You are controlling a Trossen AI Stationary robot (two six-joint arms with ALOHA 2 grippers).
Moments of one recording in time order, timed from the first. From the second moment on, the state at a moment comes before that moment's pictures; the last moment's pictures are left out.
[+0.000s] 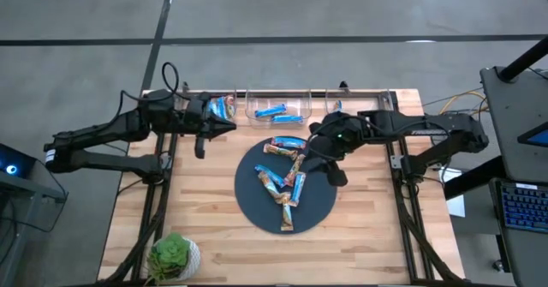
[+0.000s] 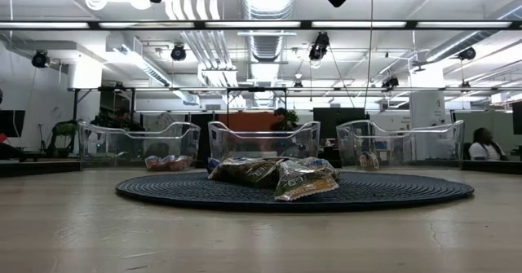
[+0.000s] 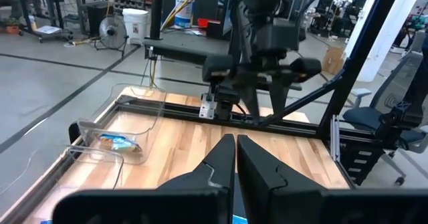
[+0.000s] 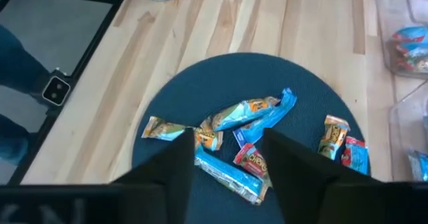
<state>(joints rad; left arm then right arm) 0.24 0.82 0.94 -0.20 0.22 -0.11 0.01 1.39 1.37 -0.77 -0.23 -0.11</state>
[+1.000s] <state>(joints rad) 0.24 0.81 0.94 -0.25 0.18 -0.10 0.02 1.47 1.37 -0.77 -0.23 -0.41</state>
